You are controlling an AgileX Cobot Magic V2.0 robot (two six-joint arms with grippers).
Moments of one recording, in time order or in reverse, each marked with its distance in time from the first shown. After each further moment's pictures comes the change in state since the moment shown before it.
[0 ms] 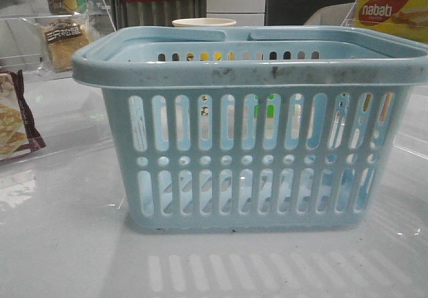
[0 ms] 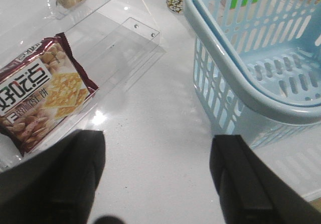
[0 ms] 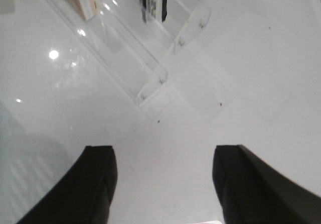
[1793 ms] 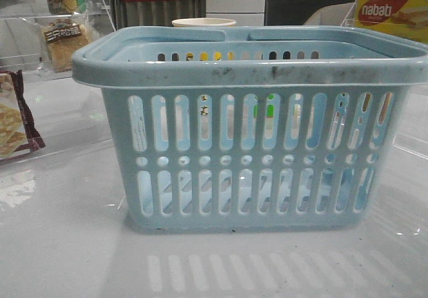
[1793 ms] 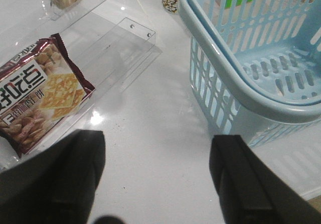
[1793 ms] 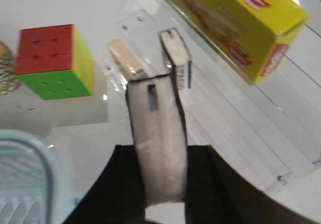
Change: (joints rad) left arm -0.009 0.000 0.000 -0.002 0.000 0.000; right arm 0.180 0.276 -0.485 0.095 0.045 -0.010
